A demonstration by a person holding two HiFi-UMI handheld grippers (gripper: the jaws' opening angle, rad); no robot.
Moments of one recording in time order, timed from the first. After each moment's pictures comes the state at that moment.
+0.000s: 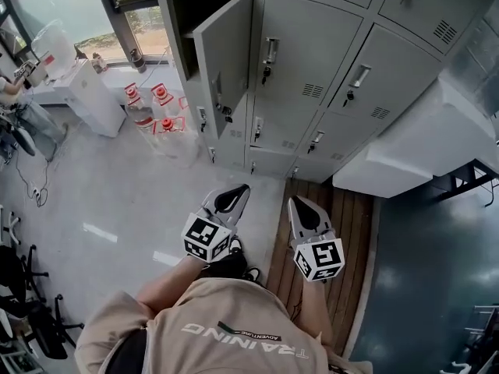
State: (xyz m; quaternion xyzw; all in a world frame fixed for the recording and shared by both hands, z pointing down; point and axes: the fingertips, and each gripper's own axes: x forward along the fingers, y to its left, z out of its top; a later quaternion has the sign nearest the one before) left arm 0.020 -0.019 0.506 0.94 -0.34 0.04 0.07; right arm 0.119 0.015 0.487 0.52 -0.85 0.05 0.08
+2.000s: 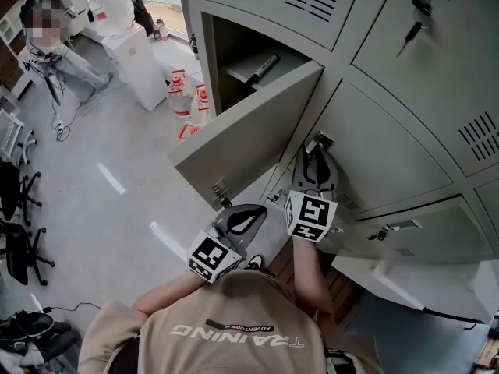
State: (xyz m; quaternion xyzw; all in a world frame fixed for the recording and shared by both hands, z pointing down) left arm 0.043 -0.266 0.492 0.88 -0.46 0.03 0.08; right arm 0.074 -0.421 0.429 0.50 -0.86 -0.05 0.06
